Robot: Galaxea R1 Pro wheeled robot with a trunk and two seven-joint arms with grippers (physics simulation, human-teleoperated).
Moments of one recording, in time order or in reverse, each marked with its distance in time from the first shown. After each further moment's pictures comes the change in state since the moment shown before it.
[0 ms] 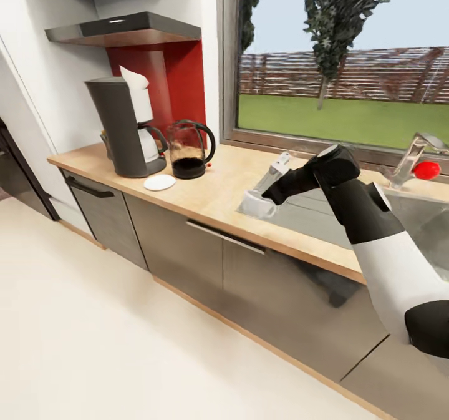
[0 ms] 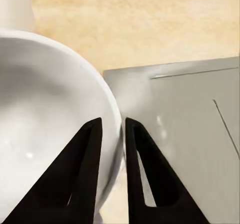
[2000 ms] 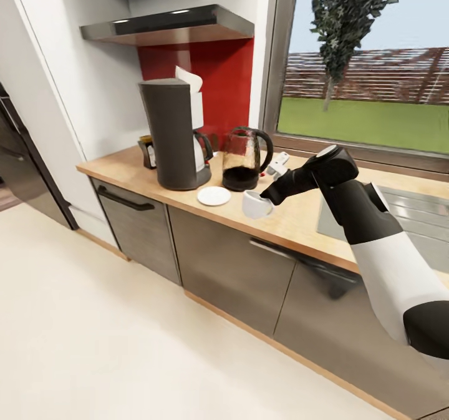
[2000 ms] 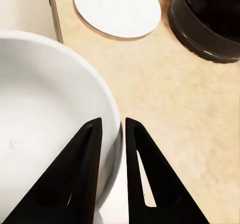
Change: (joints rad) left arm 0.000 0.002 0.000 0.000 0.000 0.001 0.000; right arm 0.003 0.008 -0.001 -0.003 -0.001 -0.002 0.000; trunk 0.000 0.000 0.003
